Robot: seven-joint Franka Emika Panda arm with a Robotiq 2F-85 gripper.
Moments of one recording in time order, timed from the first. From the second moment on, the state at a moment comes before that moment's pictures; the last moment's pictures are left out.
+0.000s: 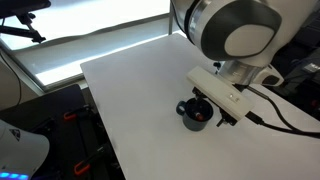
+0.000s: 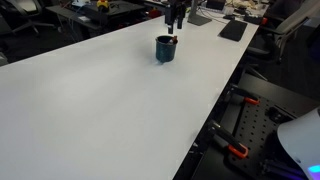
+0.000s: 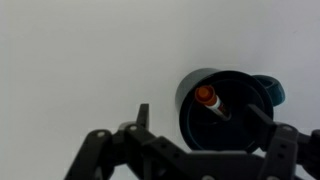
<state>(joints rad) -0.28 0.44 -0.12 -1.98 0.00 2.31 -0.47</state>
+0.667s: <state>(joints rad) -0.27 0.46 -0.10 -1.98 0.00 2.31 -0.47</state>
